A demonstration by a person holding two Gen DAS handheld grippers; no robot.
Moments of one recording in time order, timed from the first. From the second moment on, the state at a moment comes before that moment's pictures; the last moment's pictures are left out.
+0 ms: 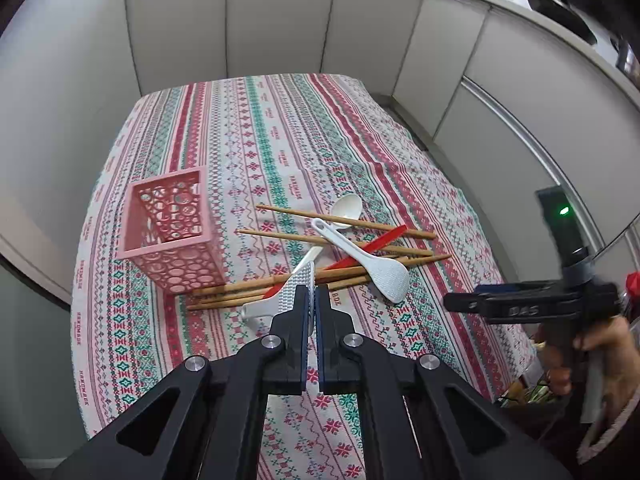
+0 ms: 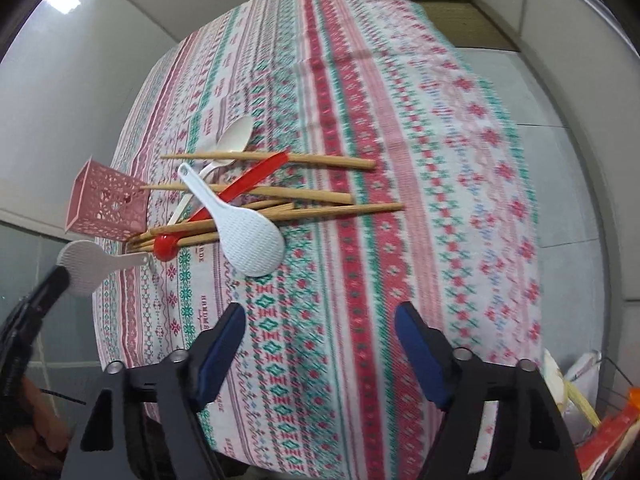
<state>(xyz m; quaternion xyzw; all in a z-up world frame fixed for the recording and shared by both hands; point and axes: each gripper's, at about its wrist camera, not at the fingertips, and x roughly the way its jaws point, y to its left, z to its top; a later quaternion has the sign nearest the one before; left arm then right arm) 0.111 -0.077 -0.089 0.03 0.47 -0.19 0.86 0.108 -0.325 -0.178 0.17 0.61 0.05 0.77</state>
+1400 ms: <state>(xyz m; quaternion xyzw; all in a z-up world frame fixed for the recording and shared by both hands) 0.103 0.030 -0.042 -0.10 0.41 -0.22 0.88 0.131 -0.229 -0.148 0.06 0.58 0.08 0.81</state>
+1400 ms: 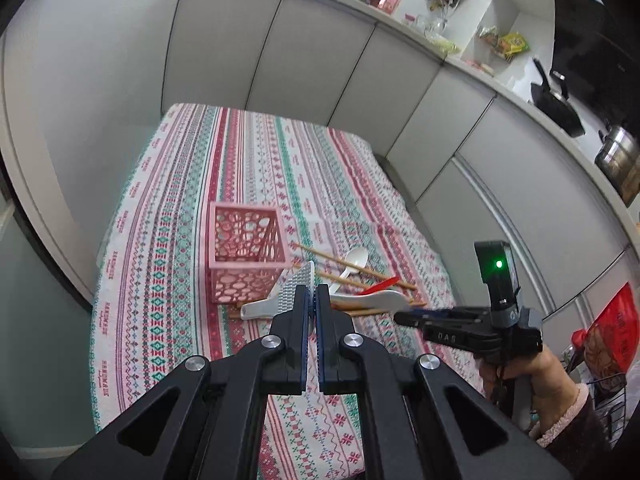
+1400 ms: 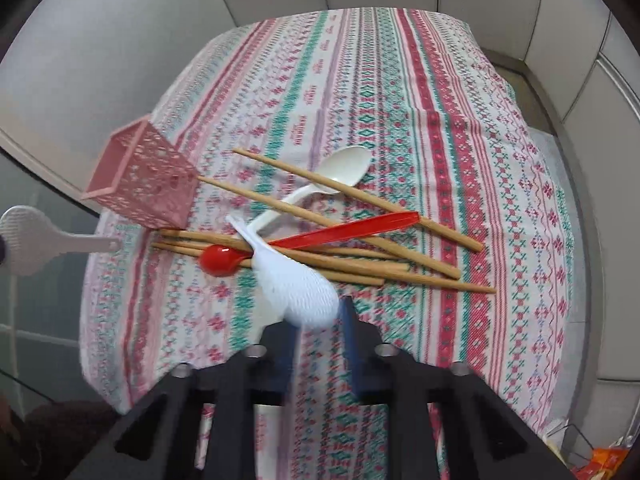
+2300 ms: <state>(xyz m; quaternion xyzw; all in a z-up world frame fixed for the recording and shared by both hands) 0.113 0.045 -0.042 -0.13 0.40 -0.21 0.88 0.161 -0.251 -0.216 0.40 0.57 0.05 0.72</state>
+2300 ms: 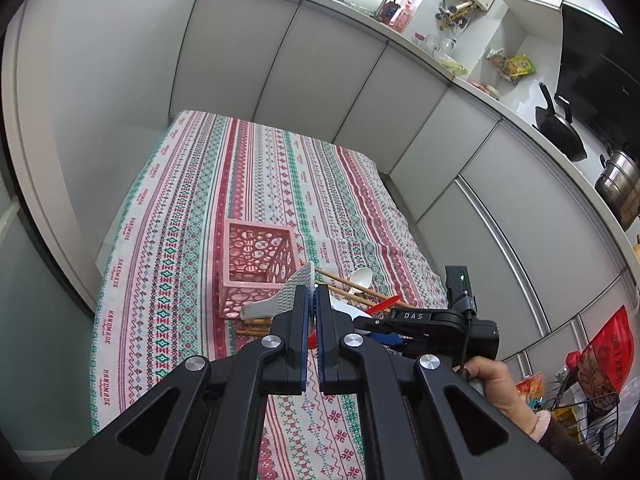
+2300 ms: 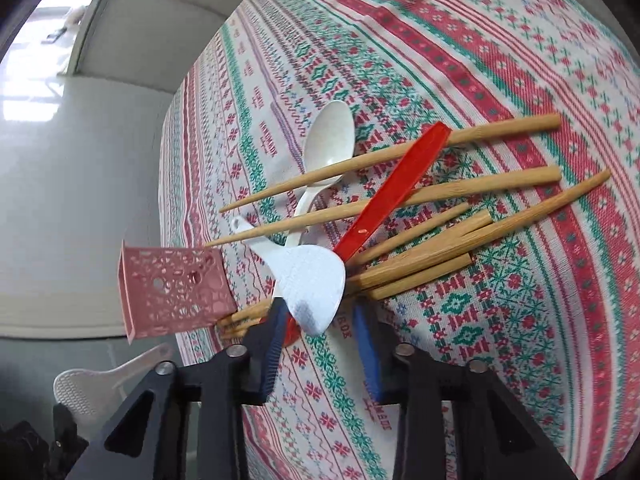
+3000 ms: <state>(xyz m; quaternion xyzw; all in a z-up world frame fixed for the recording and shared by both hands) 0.135 0.031 0.000 -0.17 0.31 -0.22 0.91 0.113 -0.261 -0.111 0.32 0.48 0.06 0.81</state>
